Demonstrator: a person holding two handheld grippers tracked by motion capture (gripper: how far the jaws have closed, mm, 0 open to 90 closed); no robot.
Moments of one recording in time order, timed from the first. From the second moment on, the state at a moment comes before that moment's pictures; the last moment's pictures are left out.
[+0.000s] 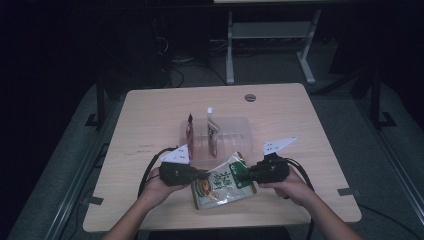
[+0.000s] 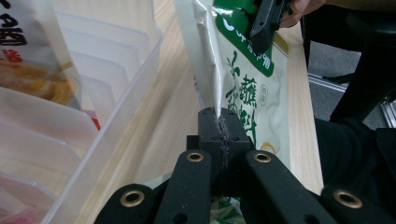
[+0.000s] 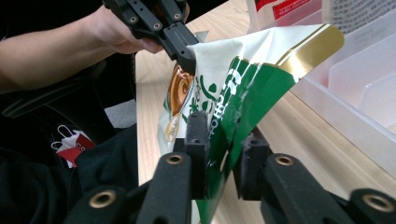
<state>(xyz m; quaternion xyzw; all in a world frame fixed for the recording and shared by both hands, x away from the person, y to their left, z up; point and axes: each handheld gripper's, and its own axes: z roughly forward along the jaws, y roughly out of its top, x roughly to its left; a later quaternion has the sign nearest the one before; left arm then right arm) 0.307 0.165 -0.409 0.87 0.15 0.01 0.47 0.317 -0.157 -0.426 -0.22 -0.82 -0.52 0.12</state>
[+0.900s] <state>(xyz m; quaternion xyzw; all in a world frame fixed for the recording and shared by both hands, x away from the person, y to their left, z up) 0.307 0.164 -0.409 0.86 0.17 0.03 0.48 0.305 -0.157 -0.404 -0.17 -0.78 -0.58 0.13</state>
